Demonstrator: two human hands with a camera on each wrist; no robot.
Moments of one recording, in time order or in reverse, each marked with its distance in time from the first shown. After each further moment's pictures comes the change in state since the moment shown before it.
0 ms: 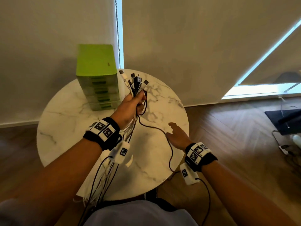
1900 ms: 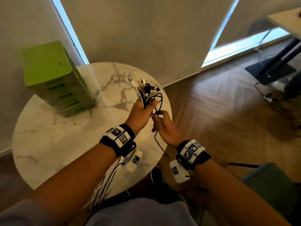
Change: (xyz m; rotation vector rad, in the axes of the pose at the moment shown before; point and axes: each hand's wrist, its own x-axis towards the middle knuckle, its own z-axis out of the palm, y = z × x) left_hand -0.028 -0.075 0.106 0.387 -0.219 0.033; right_hand -0.068 0.026 0.015 0.540 0.275 -0.174
